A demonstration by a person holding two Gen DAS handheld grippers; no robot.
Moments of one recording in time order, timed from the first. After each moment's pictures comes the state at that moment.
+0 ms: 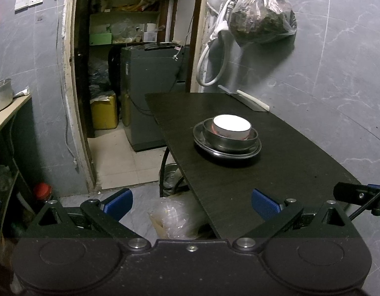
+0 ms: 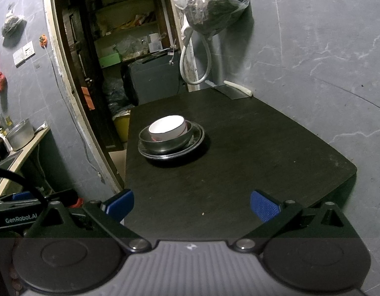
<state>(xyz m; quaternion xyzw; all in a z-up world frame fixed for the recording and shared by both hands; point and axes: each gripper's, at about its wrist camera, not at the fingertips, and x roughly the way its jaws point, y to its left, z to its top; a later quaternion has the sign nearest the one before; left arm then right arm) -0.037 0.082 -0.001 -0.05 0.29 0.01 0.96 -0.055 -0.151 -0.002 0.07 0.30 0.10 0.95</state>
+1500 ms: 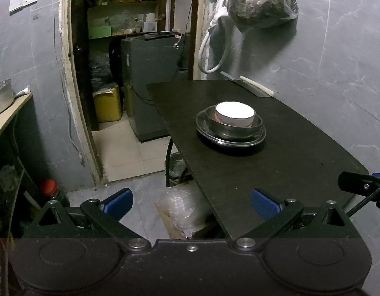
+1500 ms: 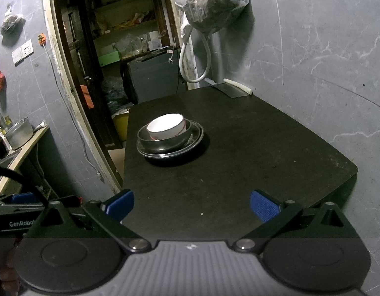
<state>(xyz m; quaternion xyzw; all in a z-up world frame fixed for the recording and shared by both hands) -0.025 0.081 -0.006 -0.03 0.32 0.02 0.95 -0.056 -0.151 -0.004 0.06 0.30 0.10 0.95</state>
